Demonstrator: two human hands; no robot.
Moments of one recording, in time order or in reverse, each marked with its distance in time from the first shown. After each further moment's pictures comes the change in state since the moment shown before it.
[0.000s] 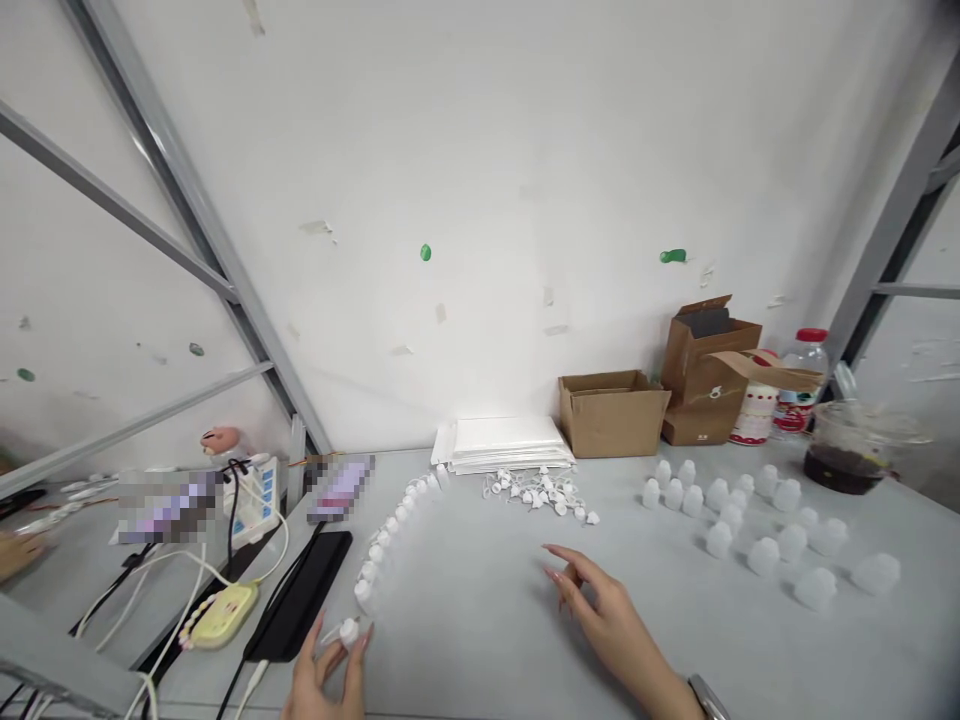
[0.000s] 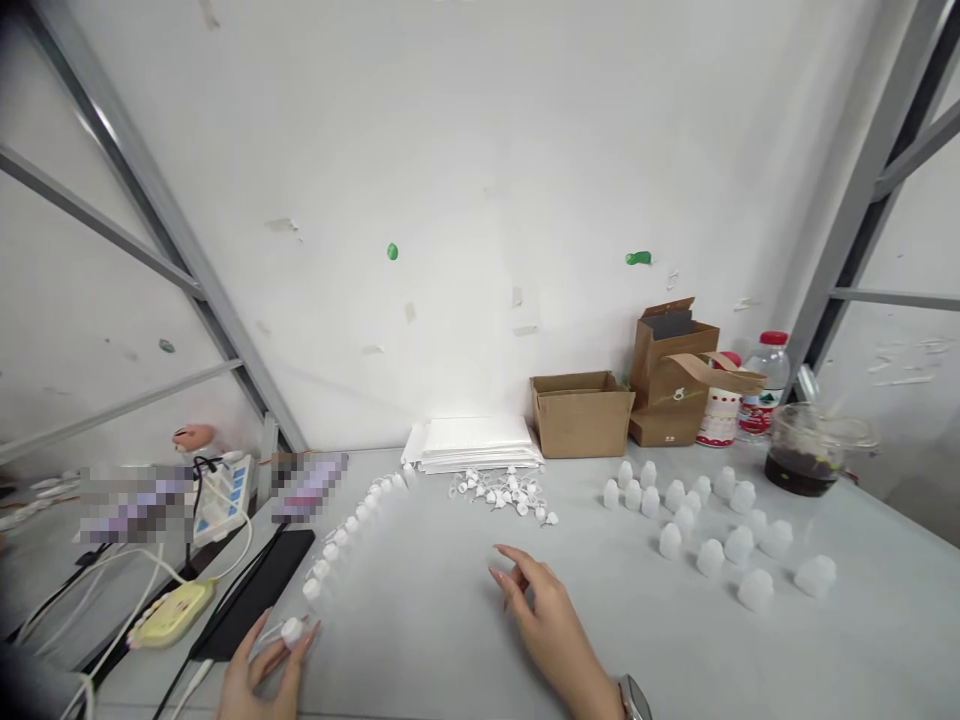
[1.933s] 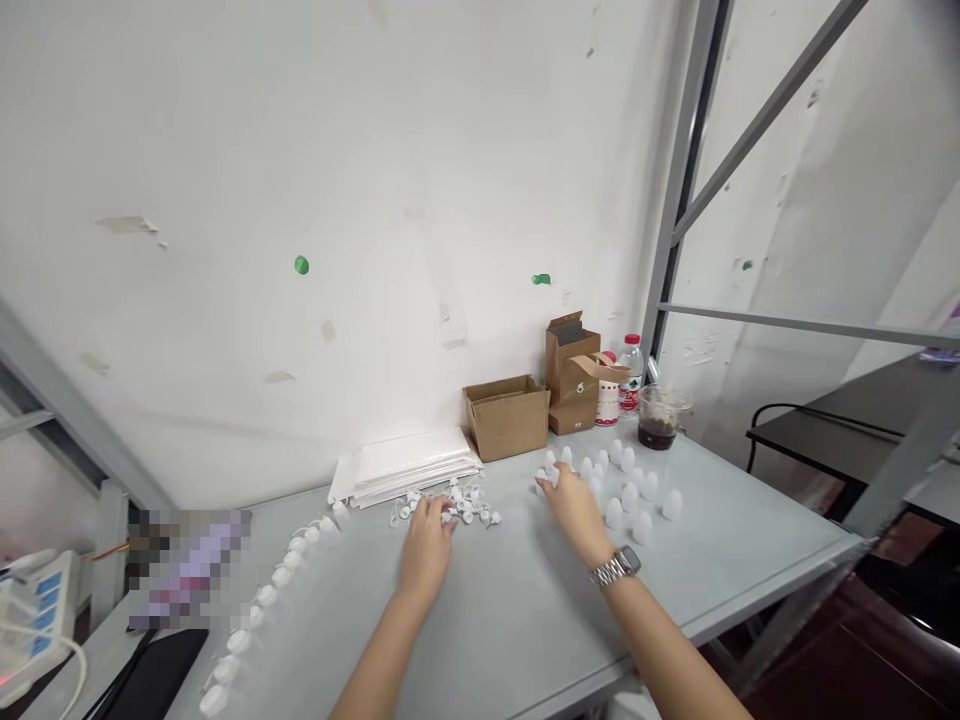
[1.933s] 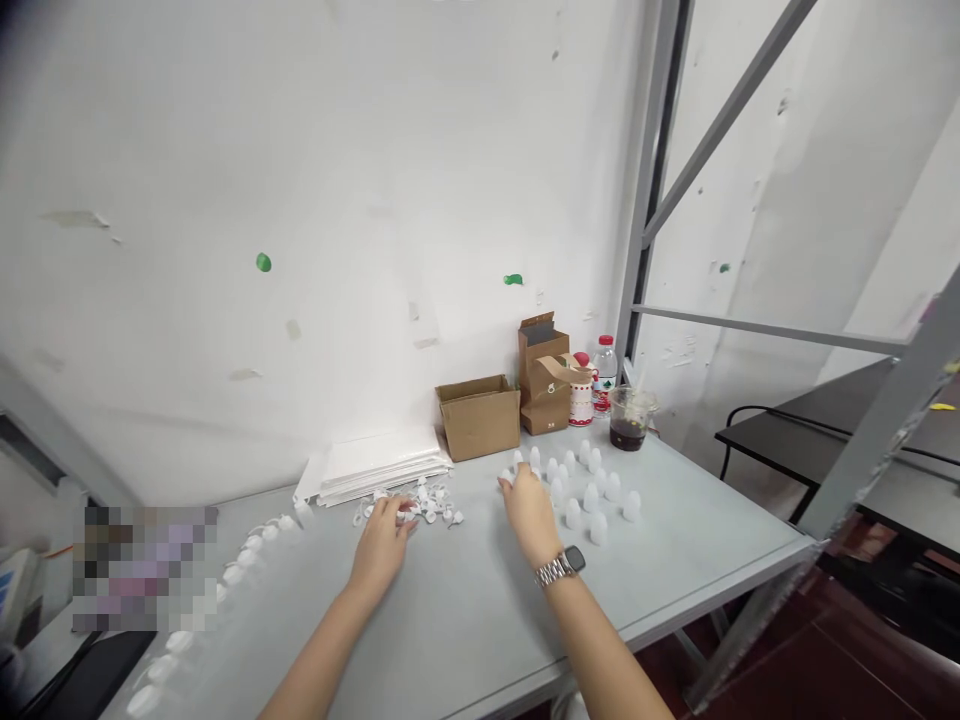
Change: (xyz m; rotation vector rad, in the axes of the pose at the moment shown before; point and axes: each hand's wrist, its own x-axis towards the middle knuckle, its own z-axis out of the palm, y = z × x) left_hand -0.031 0.175 0.141 0.024 -0.554 0.855; right_hand 0.054 0.008 -0.109 -0.749 0.430 0.386
